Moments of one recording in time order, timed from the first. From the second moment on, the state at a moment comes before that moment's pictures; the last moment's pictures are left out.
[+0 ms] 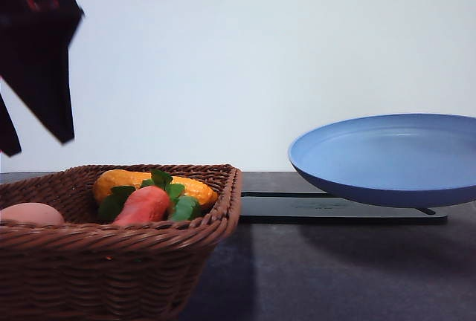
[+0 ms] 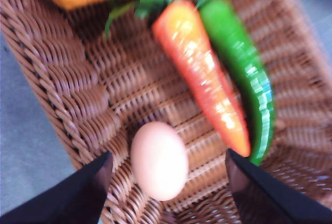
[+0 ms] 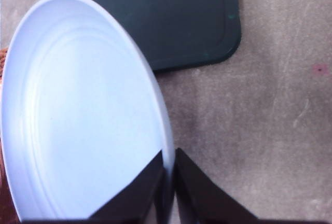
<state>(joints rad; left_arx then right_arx) -0.63 1.17 0.87 -0.82 0.05 -0.15 -0.07 0.95 0.55 -0.43 -0.51 0.30</state>
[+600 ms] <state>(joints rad) -0.69 1.42 0.87 -0.79 0.02 -0.15 -0.07 0.95 0.55 -0.43 -0.51 0.30</state>
